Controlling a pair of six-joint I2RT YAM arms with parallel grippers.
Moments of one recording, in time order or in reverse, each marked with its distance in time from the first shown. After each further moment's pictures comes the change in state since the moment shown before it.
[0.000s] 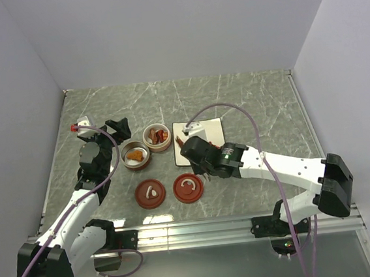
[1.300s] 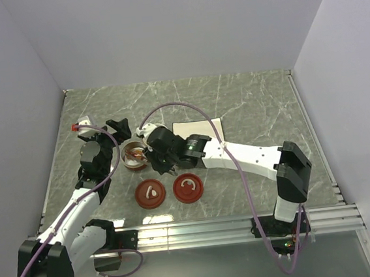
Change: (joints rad) left arm 0.004 0.021 0.000 0.000 0.000 0.000; right arm 0.027 0.351 0.370 0.145 -0.334 -0.296
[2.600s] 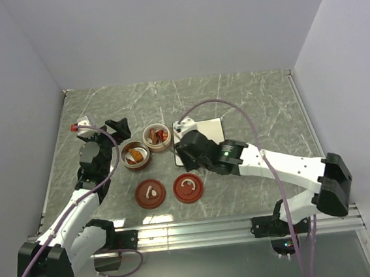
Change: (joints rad) left arm 0.001 -0.015 0.000 0.000 0.000 0.000; right arm -0.038 -0.307 -0.279 -0.022 0.263 0.099
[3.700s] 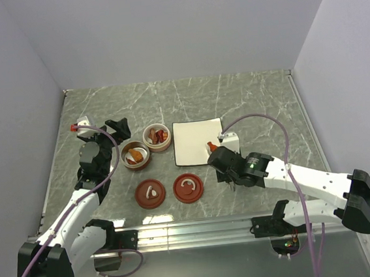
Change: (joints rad) left arm 0.001 0.000 0.000 0.000 0.000 0.000; right arm -0.077 -0.290 -0.350 -0.228 0.140 0.375
